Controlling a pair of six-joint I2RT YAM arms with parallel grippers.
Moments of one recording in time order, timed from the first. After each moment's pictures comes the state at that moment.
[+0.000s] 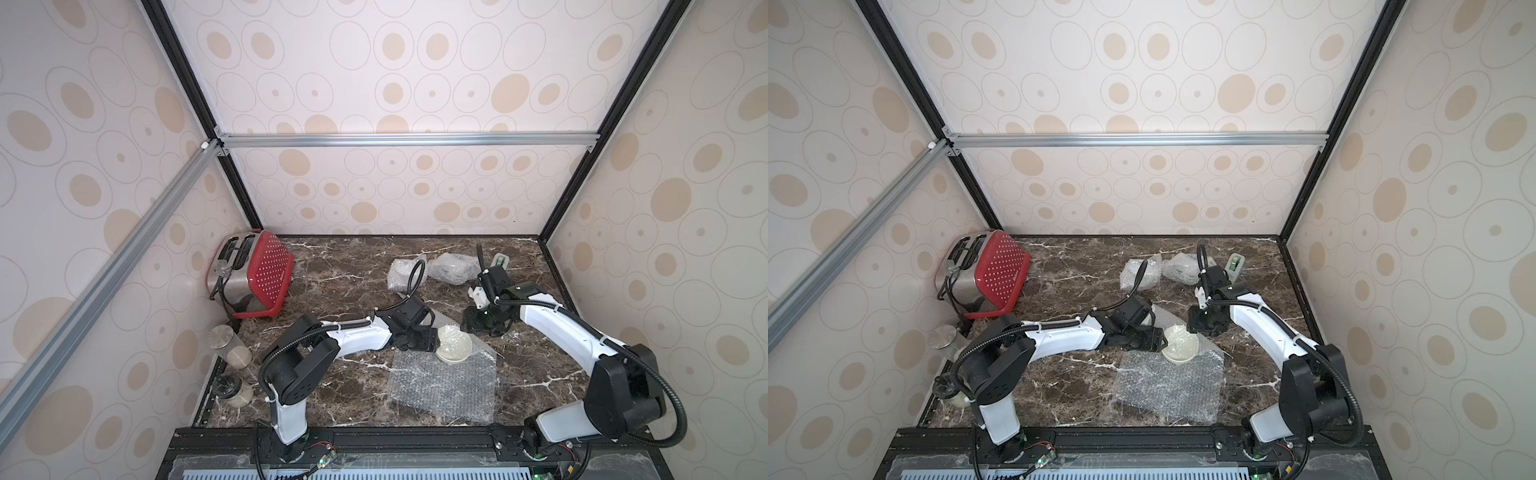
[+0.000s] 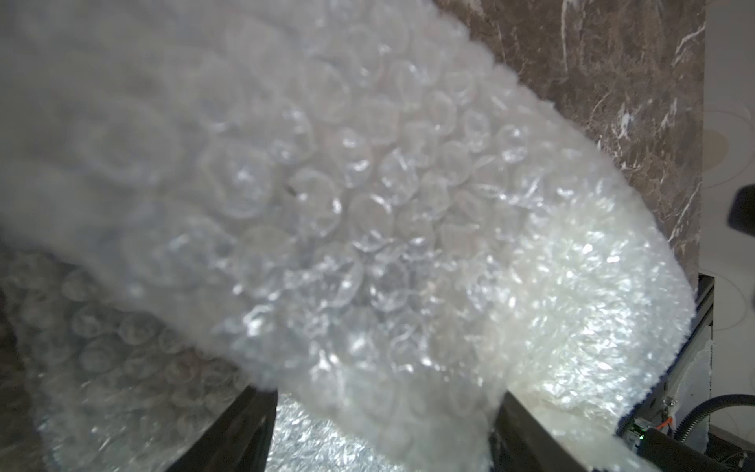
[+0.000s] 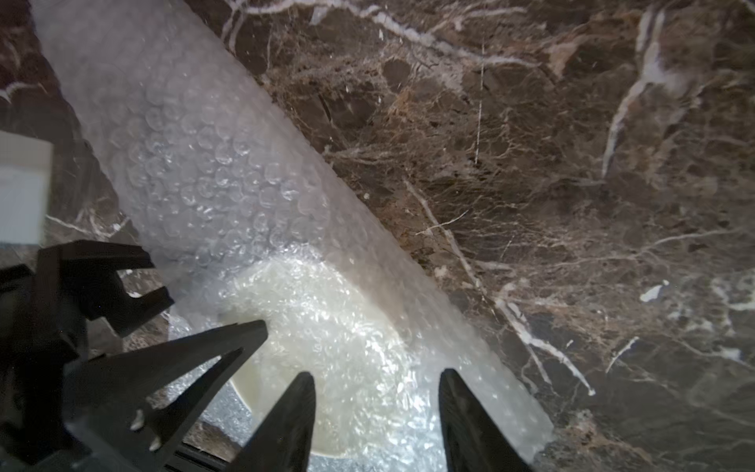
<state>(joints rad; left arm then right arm) -0.87 1.83 1.10 -0.24 0.19 -0.71 0.33 1.49 1.08 -0.89 -0.21 0.28</state>
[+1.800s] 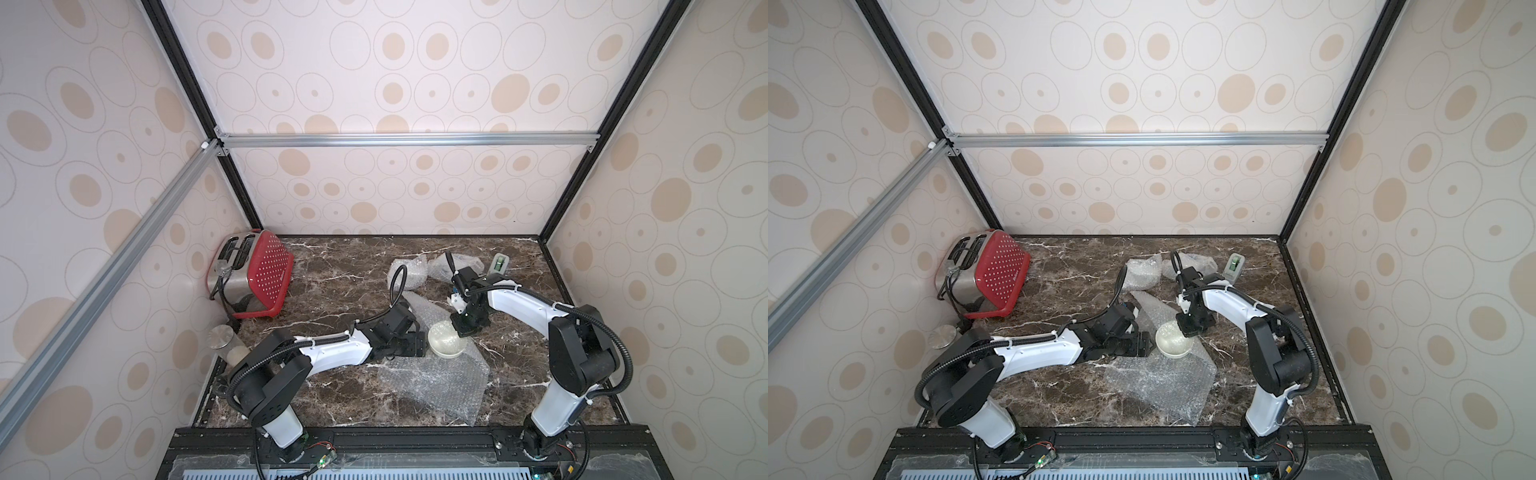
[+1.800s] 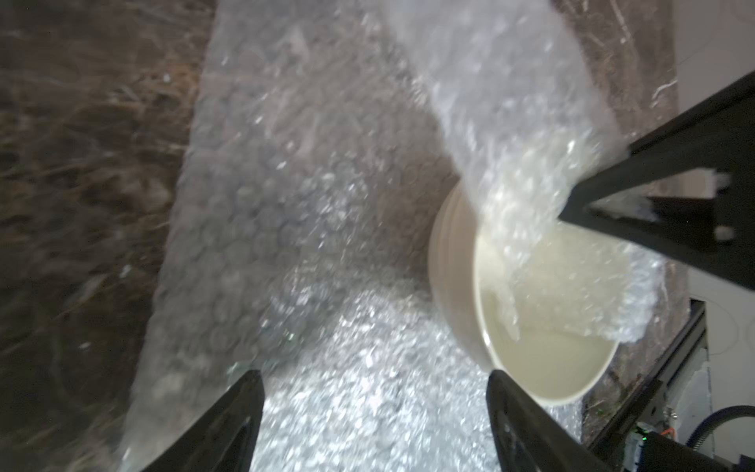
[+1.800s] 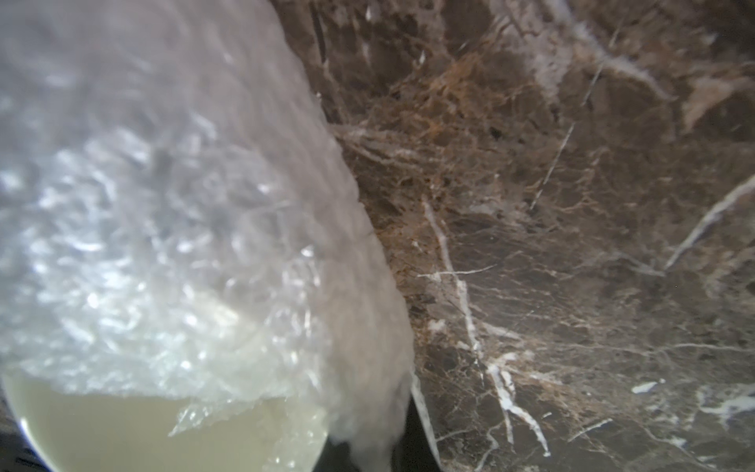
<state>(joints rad) -0.85 1.61 0.87 -0.19 0.08 -0.77 0.42 1.74 1.21 -0.95 -0.06 0.09</state>
